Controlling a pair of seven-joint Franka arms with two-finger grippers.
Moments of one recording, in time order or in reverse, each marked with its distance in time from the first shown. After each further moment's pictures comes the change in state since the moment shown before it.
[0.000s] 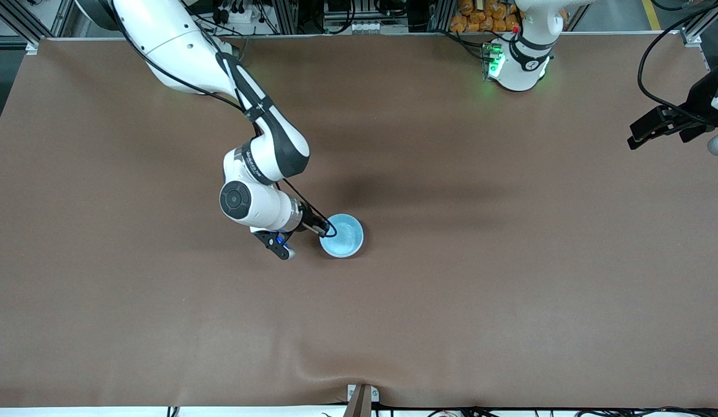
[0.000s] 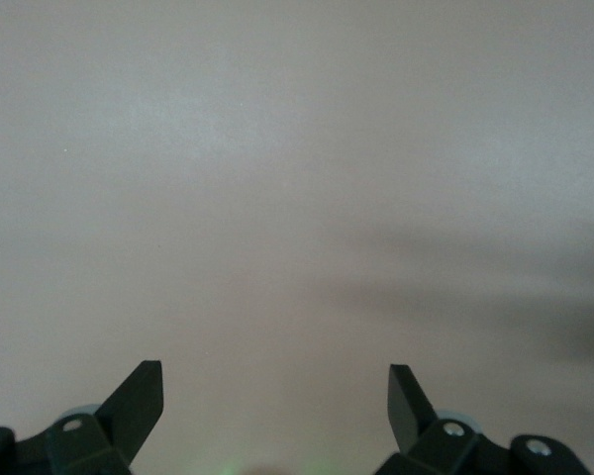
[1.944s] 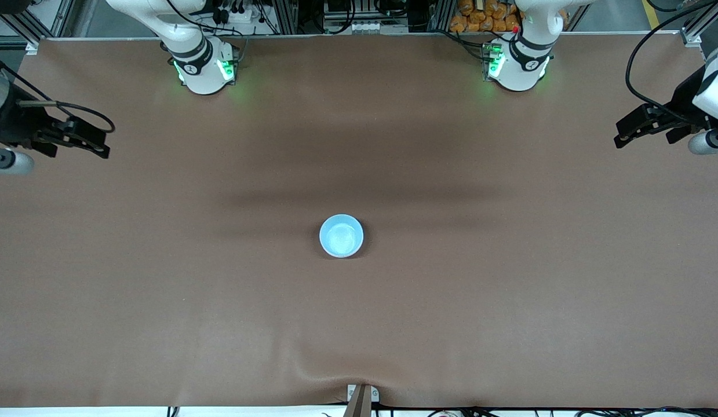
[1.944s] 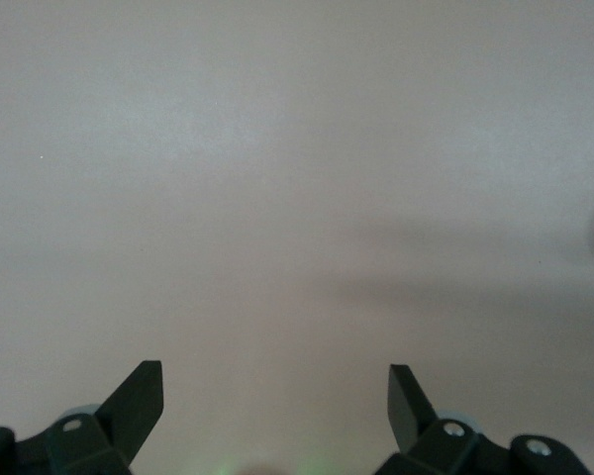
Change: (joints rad) left arm 0.002 0.001 -0.027 -0.001 -0.019 -0.002 0.014; right arm -0.450 -0.637 -0.038 0.129 -0.425 -0.821 -0.809
